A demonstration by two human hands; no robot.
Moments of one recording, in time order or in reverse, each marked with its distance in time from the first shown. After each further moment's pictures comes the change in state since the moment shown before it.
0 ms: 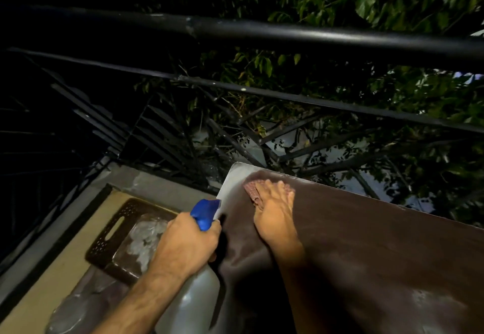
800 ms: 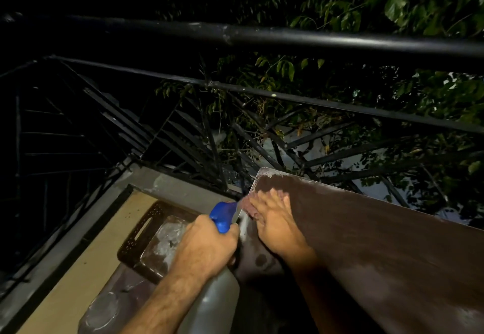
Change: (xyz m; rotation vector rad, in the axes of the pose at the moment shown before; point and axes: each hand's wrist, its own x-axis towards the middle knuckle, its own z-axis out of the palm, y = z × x) left_hand 0.004 -0.011 -0.028 0.032 -0.055 -0.021; right_hand -0.002 -0.037 0.026 0.044 -0.073 -0.305
